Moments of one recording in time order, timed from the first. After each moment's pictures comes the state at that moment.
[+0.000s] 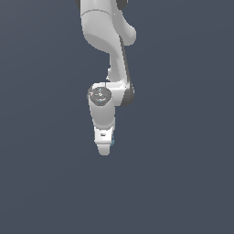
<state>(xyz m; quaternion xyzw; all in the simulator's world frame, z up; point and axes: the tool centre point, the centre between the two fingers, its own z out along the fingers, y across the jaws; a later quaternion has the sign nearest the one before) 0.019 -0.051 0.073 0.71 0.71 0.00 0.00</state>
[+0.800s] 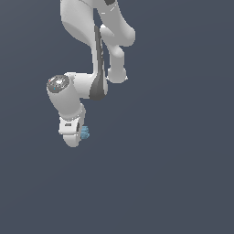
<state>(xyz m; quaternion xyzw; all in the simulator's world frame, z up) -0.005 -0.179 0.103 0.71 0.70 0.00 0.00</state>
